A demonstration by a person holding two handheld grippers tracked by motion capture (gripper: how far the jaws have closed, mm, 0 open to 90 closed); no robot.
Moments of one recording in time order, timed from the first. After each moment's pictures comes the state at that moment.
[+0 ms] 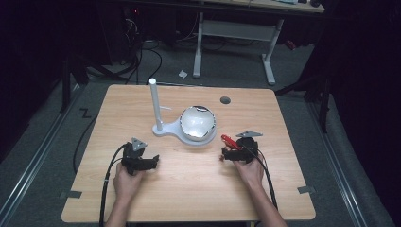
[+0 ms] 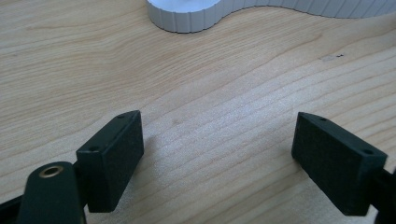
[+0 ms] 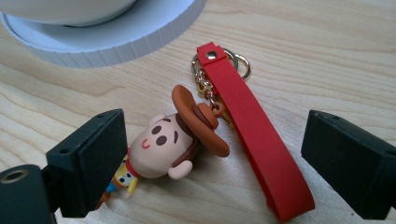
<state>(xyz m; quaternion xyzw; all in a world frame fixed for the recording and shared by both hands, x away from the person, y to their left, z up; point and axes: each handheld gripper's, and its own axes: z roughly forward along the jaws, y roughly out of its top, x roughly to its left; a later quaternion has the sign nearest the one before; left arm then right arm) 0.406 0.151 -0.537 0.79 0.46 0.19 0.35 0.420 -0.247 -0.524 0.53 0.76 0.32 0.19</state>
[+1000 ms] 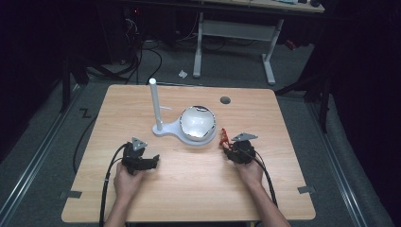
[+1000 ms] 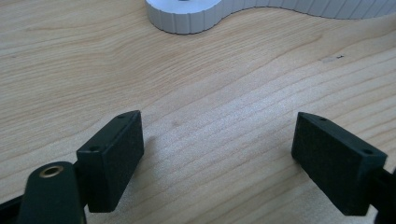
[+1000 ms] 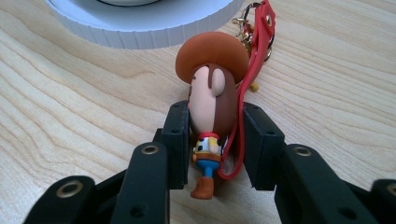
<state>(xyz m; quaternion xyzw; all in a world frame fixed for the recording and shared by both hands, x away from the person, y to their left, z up) 0.407 0.151 -0.537 0.79 0.46 0.19 0.35 0.414 -0.239 -0.525 0.47 0.80 0.32 0.20</state>
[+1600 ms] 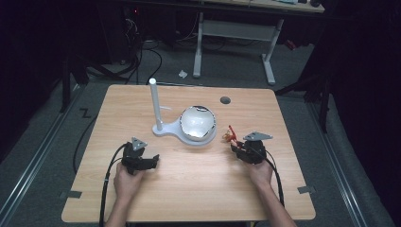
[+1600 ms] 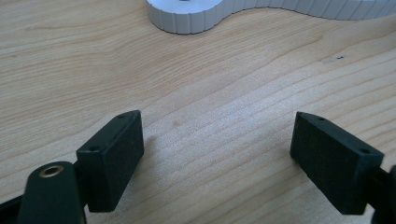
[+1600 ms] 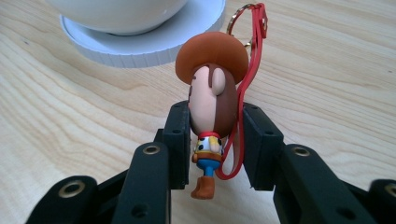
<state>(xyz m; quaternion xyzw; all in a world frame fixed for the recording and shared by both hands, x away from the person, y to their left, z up) 0.407 0.151 -0.537 0.79 0.46 0.19 0.35 0.399 -0.269 -0.501 0.47 0.78 0.36 0.20</state>
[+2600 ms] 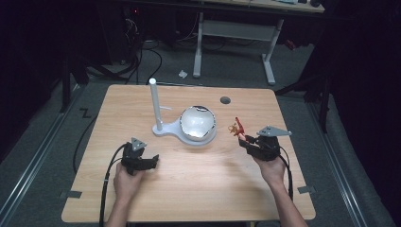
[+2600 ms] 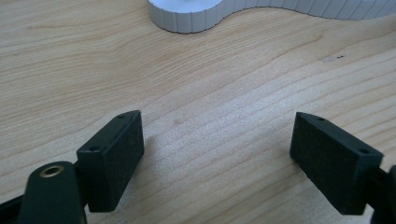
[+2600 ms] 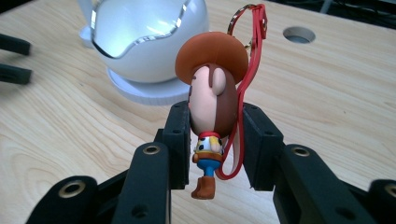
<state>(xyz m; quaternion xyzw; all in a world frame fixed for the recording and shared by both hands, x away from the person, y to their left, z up) 0.406 0.152 -0.537 0.79 0.46 0.19 0.35 0.381 -0.287 -0.448 0.44 0.77 0.41 0.20</state>
